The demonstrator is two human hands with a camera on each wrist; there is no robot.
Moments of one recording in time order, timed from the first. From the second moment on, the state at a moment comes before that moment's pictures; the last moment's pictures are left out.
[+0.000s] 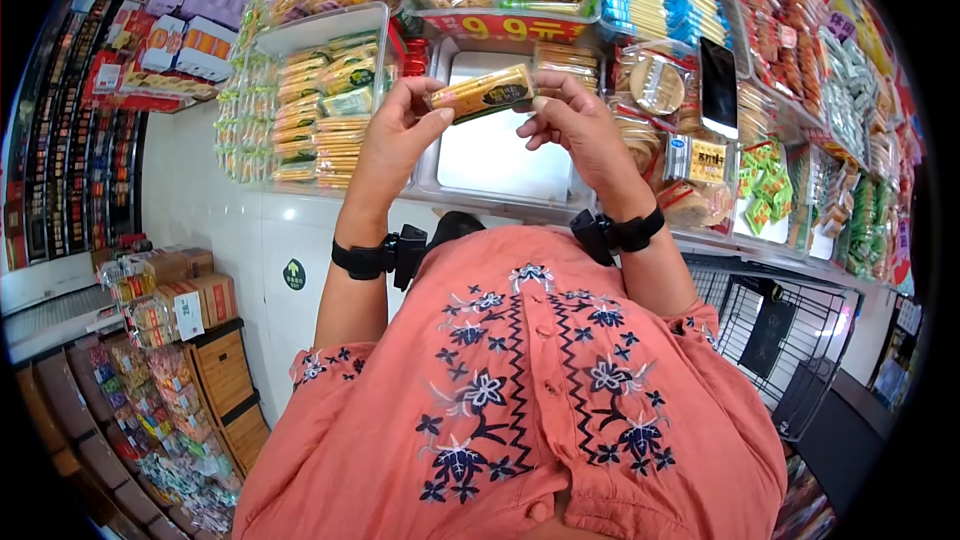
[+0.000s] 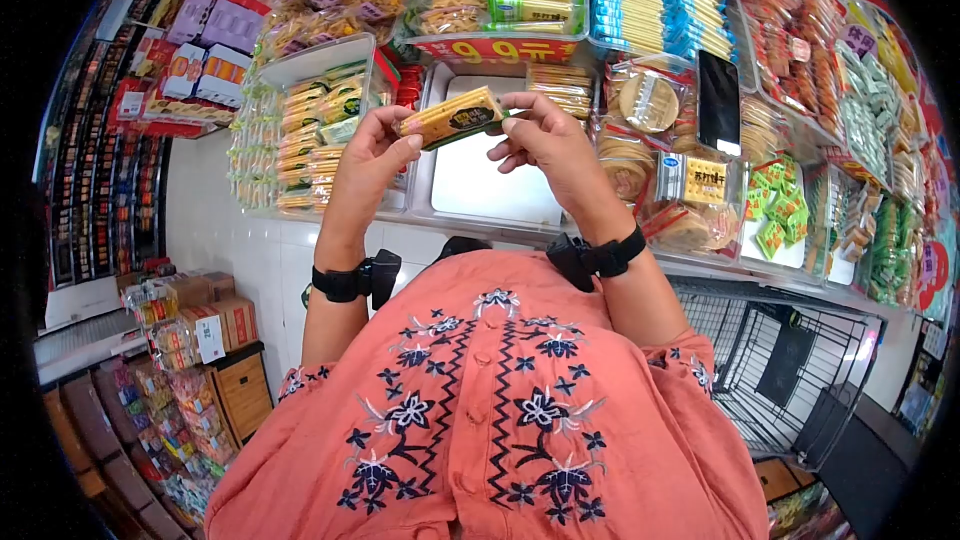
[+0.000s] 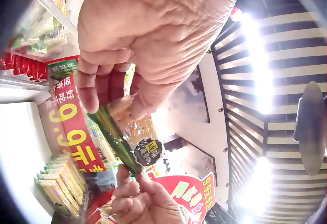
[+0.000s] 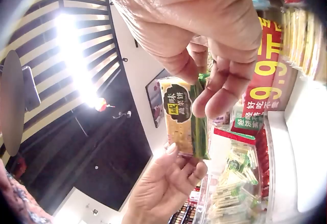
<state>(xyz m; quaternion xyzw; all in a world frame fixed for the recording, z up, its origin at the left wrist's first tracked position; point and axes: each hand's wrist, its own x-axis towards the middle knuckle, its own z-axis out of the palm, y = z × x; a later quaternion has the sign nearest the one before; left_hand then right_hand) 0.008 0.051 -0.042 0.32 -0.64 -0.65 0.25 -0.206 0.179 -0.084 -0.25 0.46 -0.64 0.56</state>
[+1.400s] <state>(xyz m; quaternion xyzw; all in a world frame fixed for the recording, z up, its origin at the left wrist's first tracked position) -0.090 0.056 -0.218 0.24 -0.86 -0.43 0.14 -0.219 0.242 -0.166 -0.42 0.69 -0.36 0.46</state>
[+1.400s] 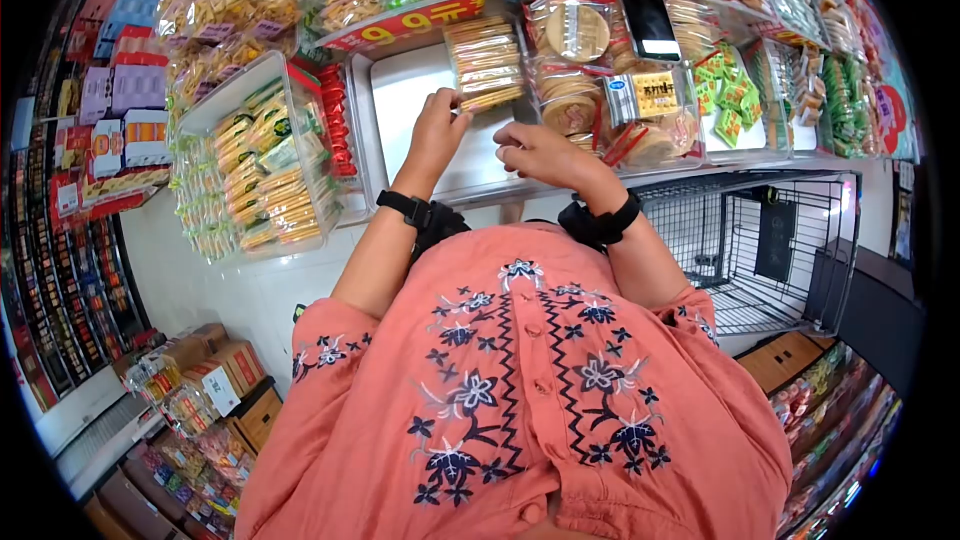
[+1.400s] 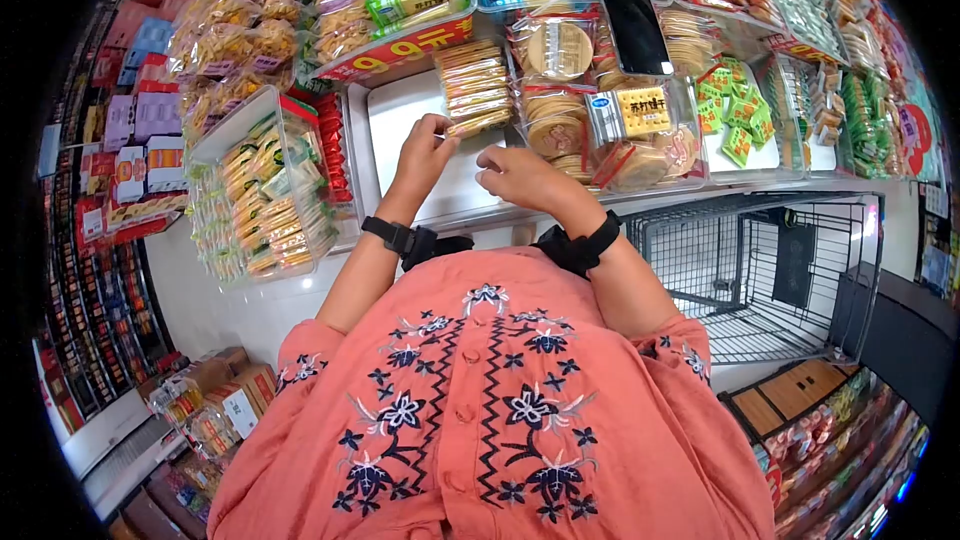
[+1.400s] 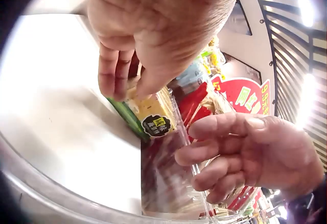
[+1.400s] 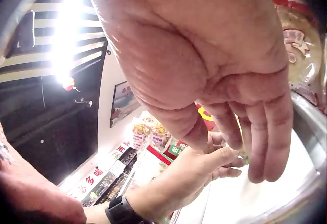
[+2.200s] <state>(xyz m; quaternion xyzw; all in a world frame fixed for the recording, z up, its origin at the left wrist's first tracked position) -0.104 0.064 -0.228 0.31 -0.84 -0.41 0.16 -0.216 0.210 -0.223 -0.31 0.73 -0.47 0.39</state>
